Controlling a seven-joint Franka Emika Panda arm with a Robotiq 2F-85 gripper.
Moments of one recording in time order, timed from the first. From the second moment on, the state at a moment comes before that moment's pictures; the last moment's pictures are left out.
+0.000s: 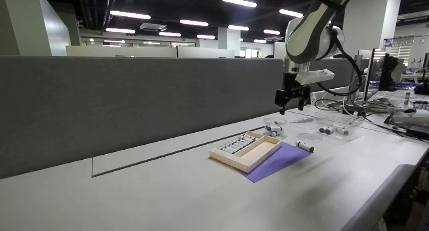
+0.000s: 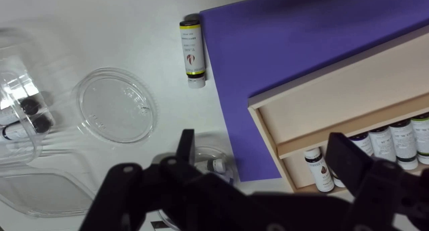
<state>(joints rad) -0.07 0.26 -0.16 -2.26 -0.12 2.66 0.13</state>
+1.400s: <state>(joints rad) -0.20 0.66 -0.13 -2.08 0.06 2.75 0.05</state>
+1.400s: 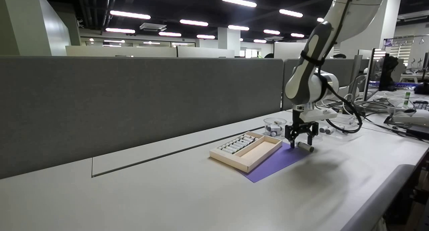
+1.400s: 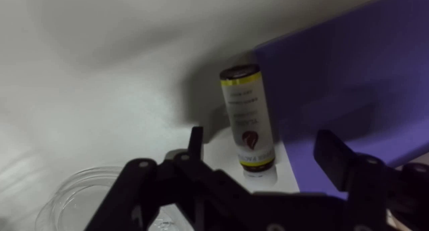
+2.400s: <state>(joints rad) -0.27 0.65 -0.19 -1.92 0.12 2.56 0.05</state>
